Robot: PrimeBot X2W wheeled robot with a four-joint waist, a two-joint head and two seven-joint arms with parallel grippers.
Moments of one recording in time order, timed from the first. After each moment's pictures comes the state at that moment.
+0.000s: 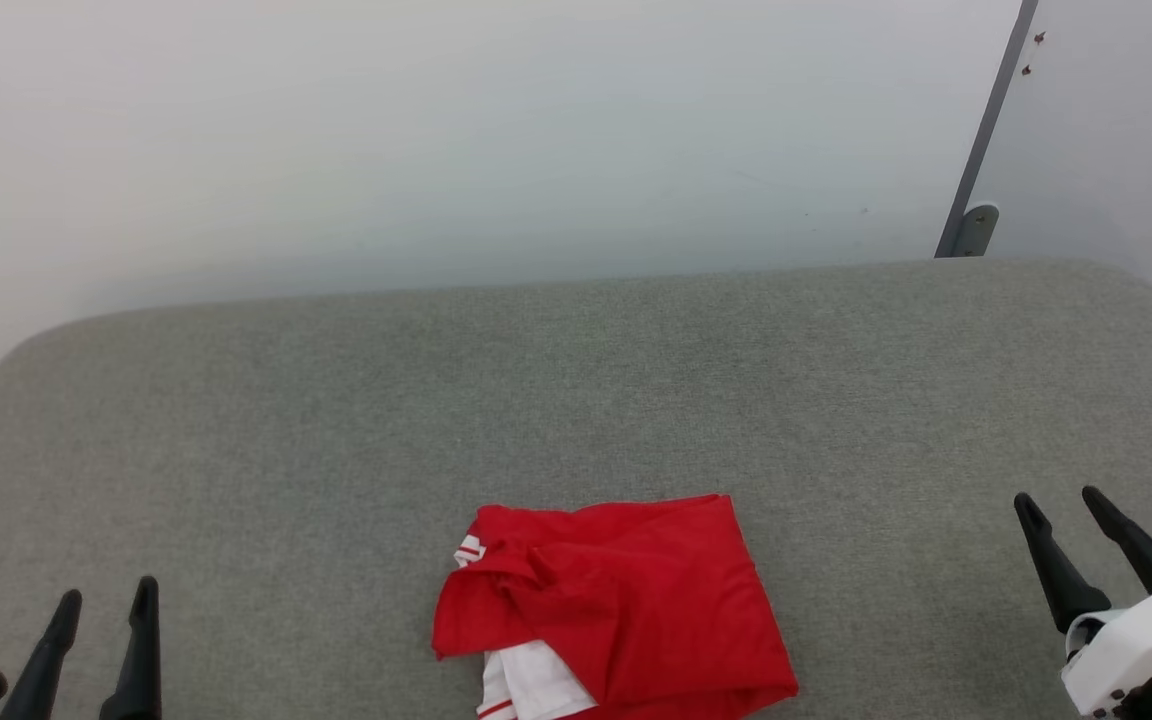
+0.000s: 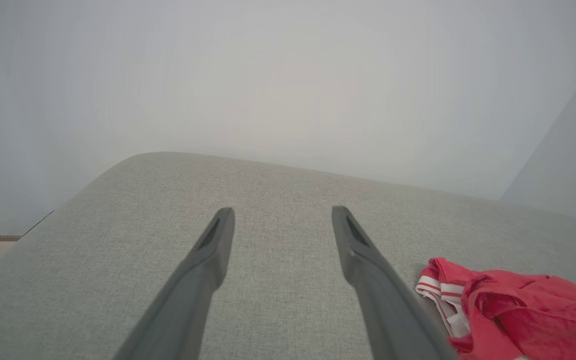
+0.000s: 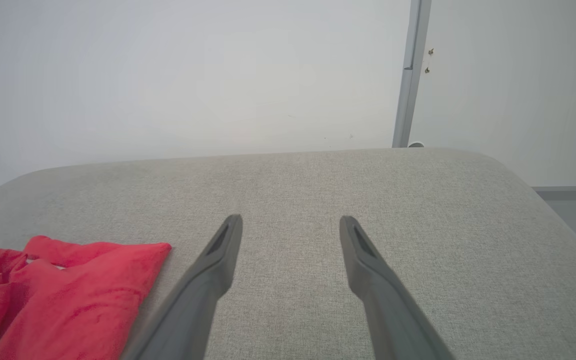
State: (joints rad) left arm 0.12 0.48 -0.01 0.16 -0.68 -0.04 -0.26; right arm -0.15 -0.45 0.21 0.29 0.61 0.13 -0.07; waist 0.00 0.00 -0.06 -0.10
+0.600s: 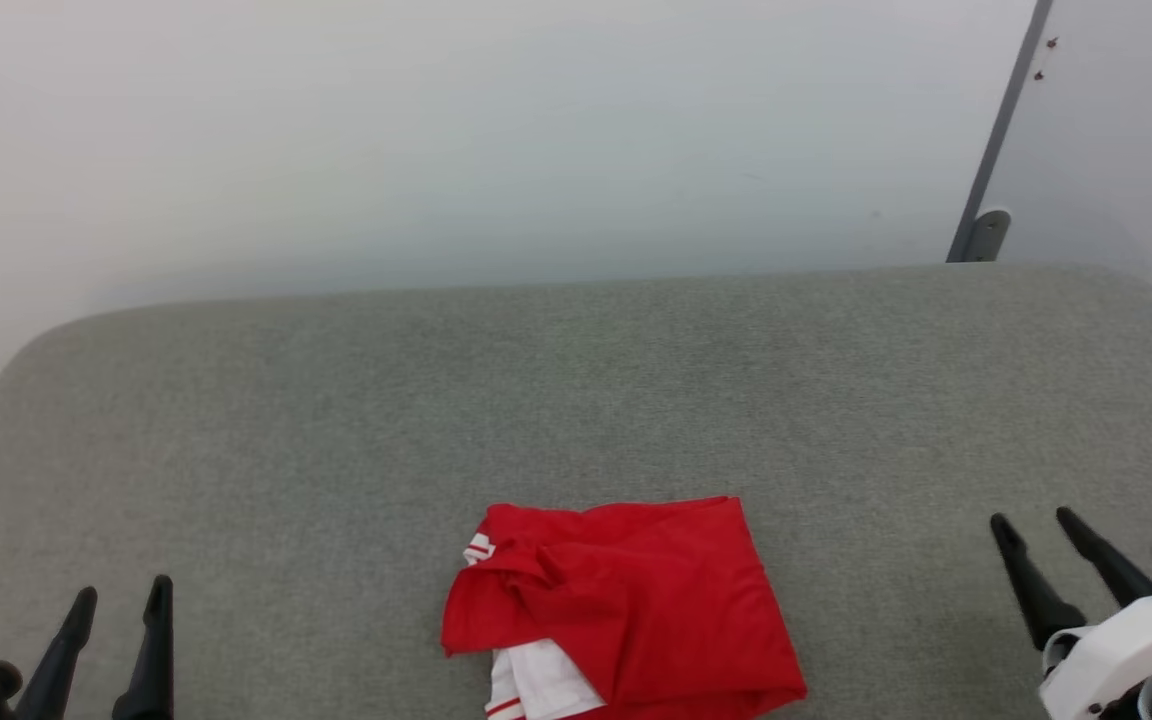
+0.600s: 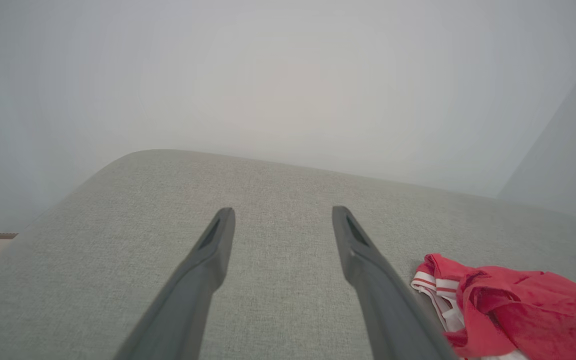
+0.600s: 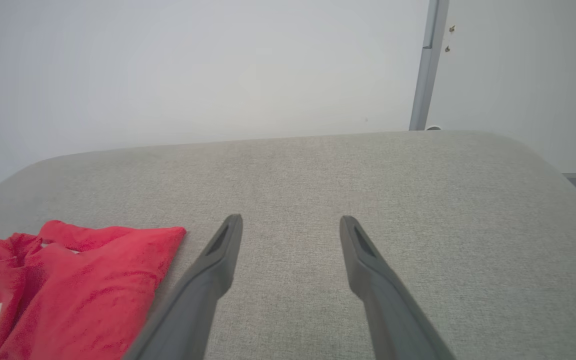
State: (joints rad) left arm 0.11 0.48 -0.03 0.17 -0.68 -0.04 -0.26; right arm -0.13 -0.44 0.23 0.30 0.62 0.13 -0.06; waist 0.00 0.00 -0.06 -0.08
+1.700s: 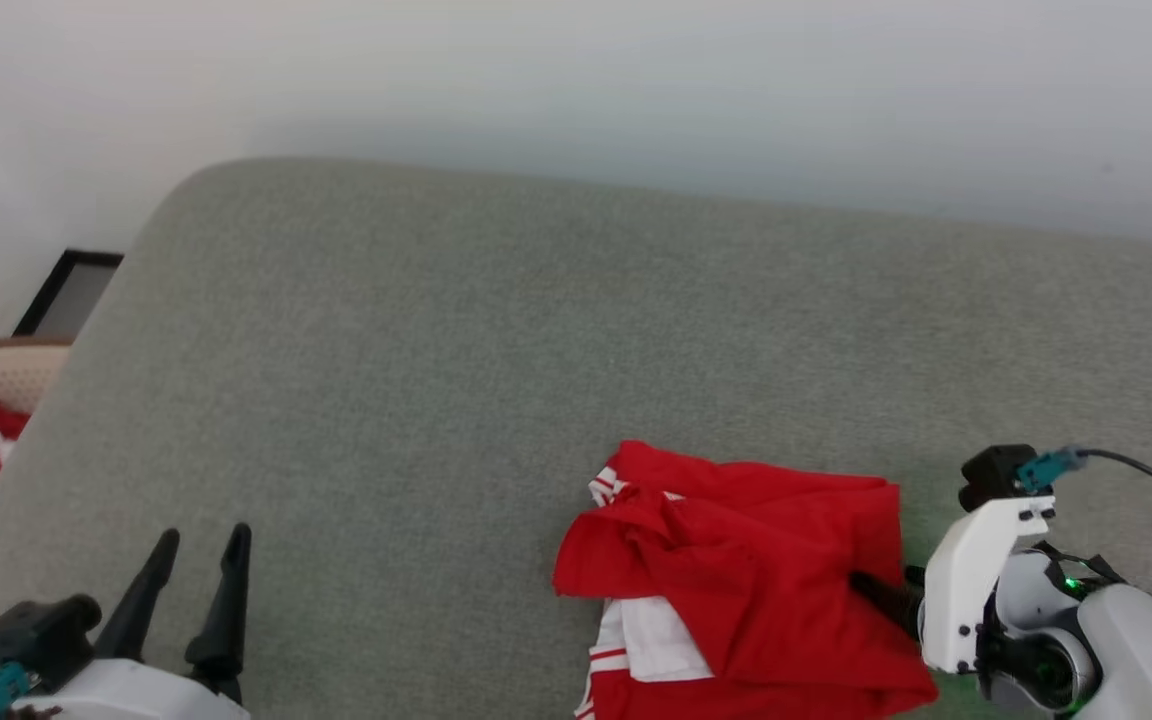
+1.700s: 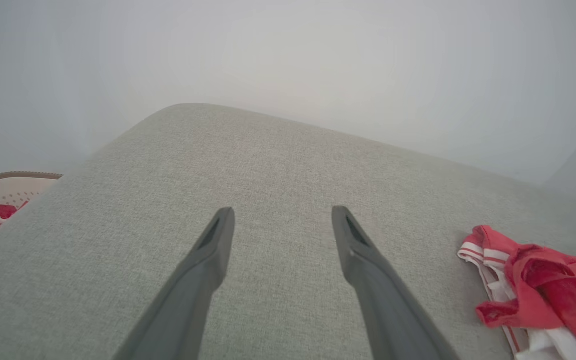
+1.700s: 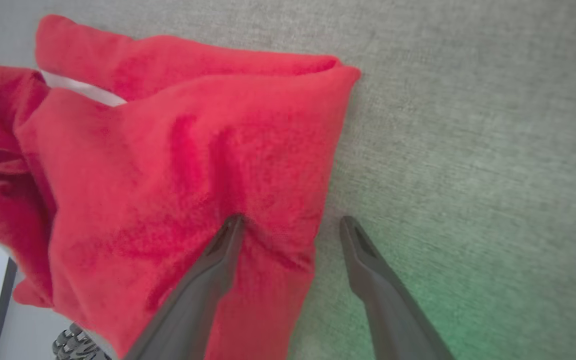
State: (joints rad) left arm -0.01 0.46 -0.13 0.21 -0.68 -0.08 -0.23; right arm -0.38 -0.29 0.33 0.50 0.68 0.13 0.61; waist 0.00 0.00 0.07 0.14
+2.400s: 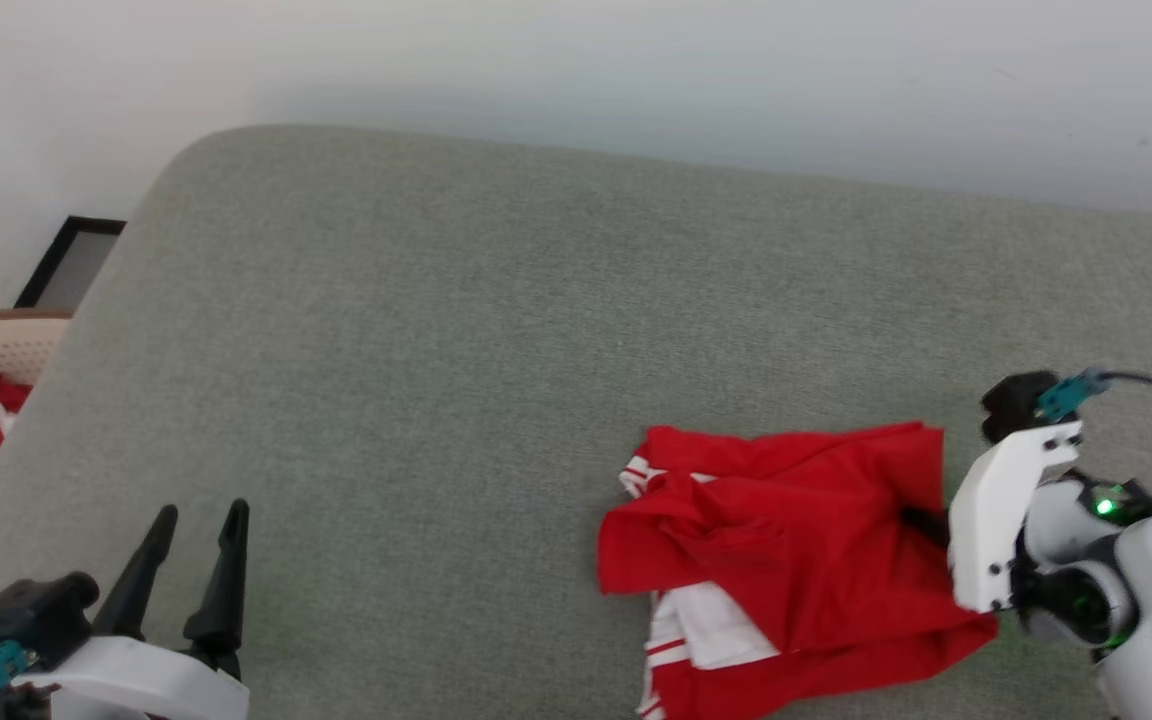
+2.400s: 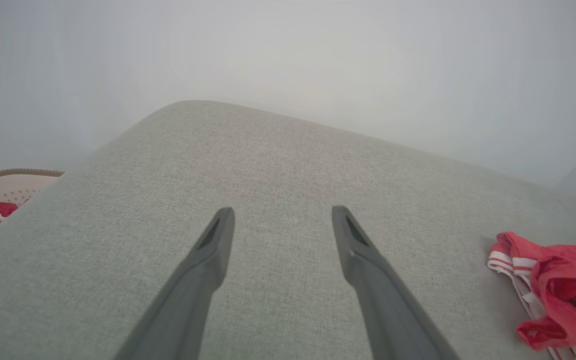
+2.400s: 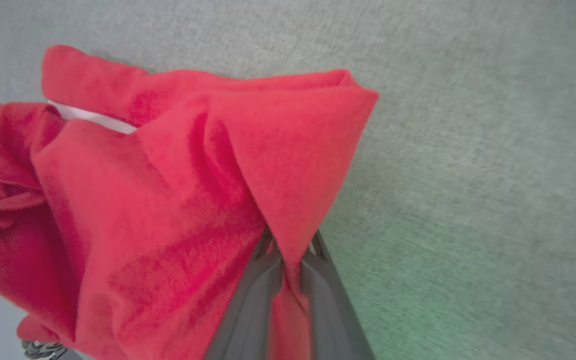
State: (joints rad) left arm -0.07 0.45 -0.13 0.26 -0.68 -0.10 -0.25; right arm -0.46 -0.32 0.30 0.45 0.62 0.13 0.72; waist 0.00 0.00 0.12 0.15
